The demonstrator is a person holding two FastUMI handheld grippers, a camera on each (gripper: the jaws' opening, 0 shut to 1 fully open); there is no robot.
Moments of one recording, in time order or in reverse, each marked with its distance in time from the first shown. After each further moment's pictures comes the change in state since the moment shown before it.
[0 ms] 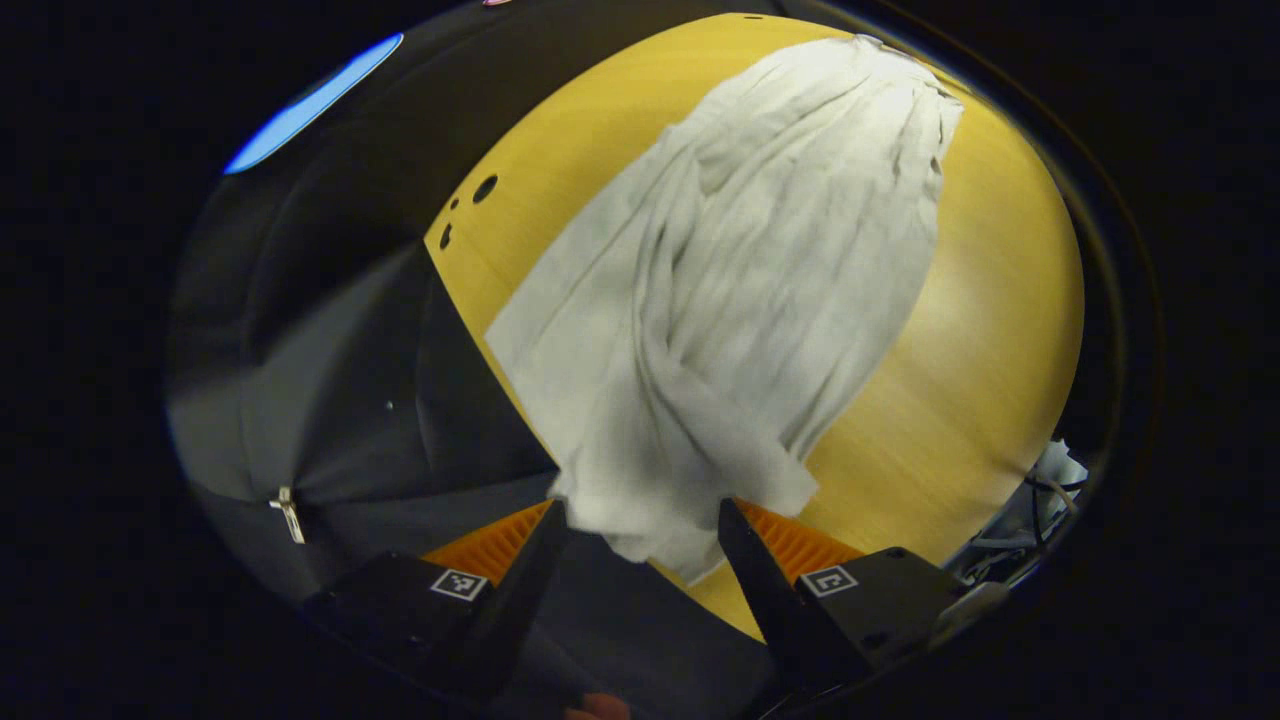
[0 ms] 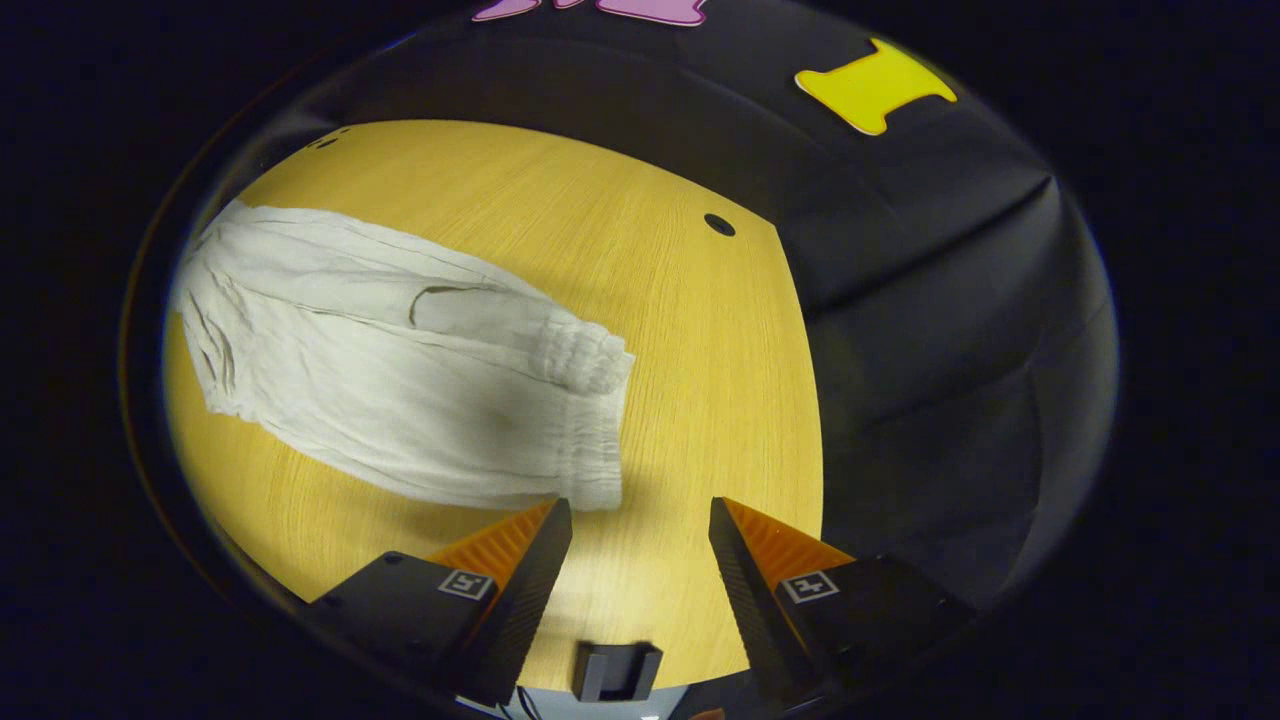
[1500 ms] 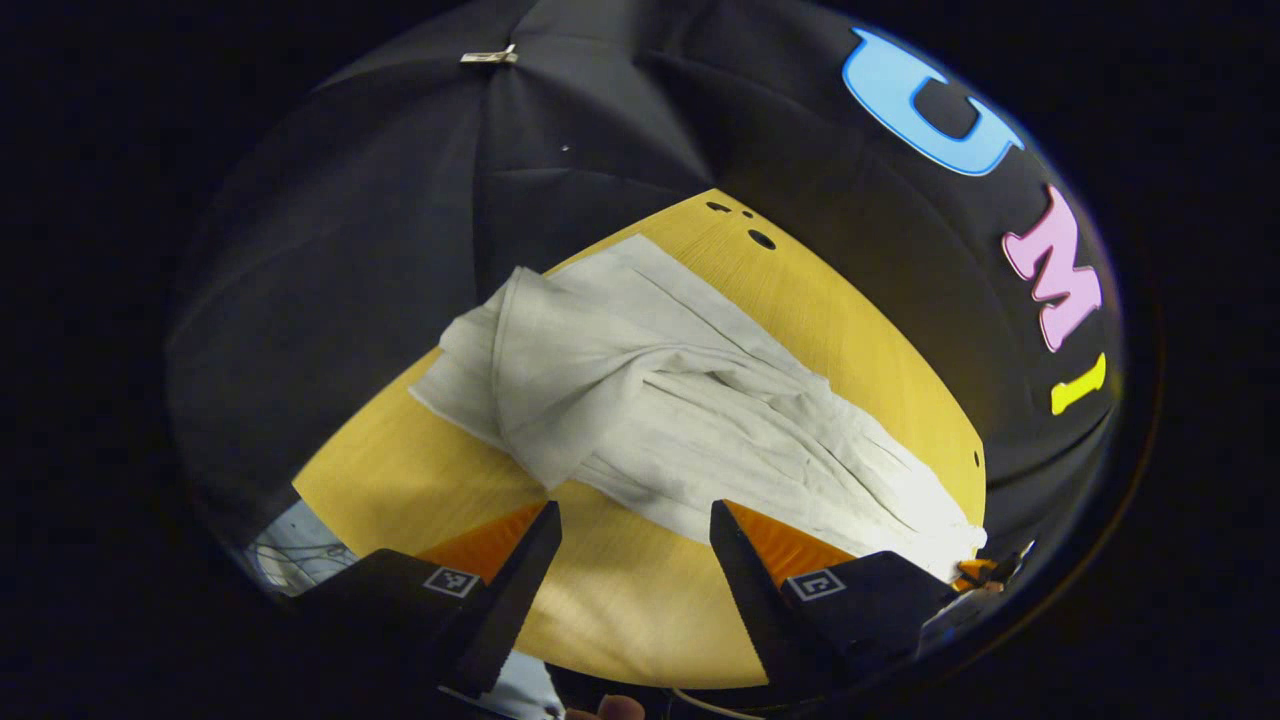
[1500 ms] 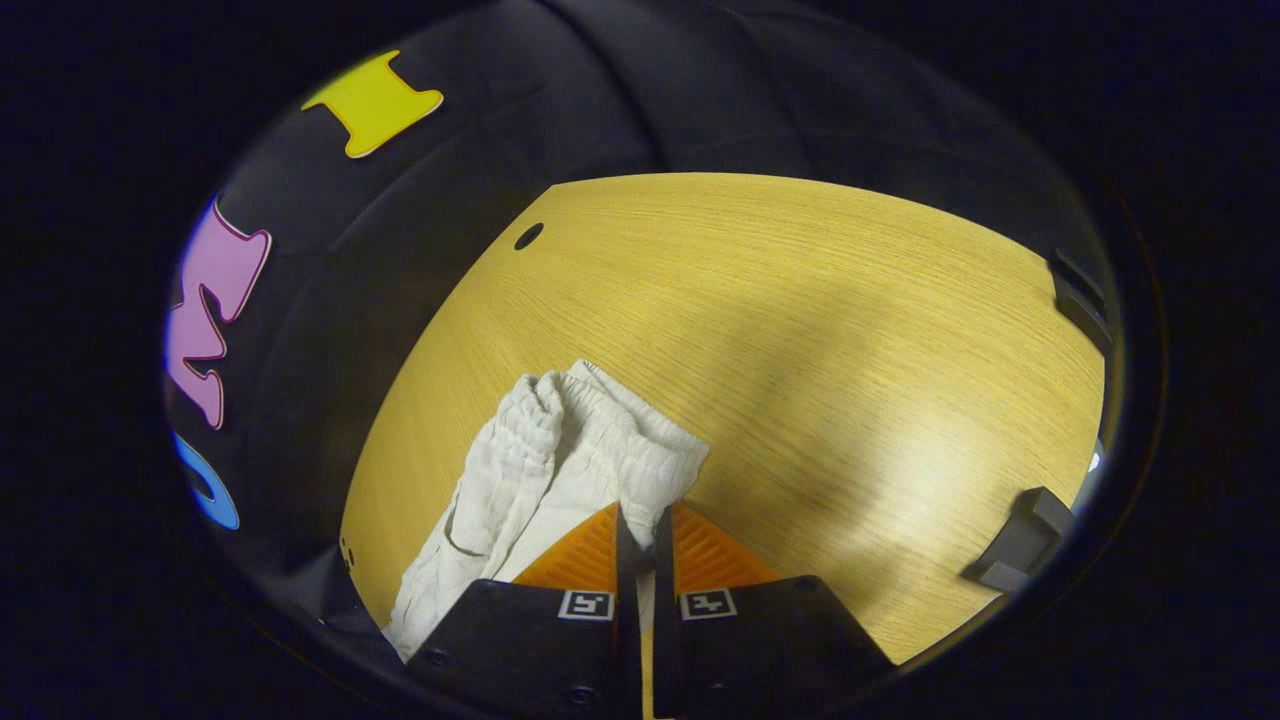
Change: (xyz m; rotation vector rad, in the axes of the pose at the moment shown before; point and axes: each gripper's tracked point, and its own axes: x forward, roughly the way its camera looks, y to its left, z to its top) left arm -0.043 -0.091 0.080 -1.582 -0.270 -0.246; right arm 0.043 0.048 0.012 1.288 -0.053 0.202
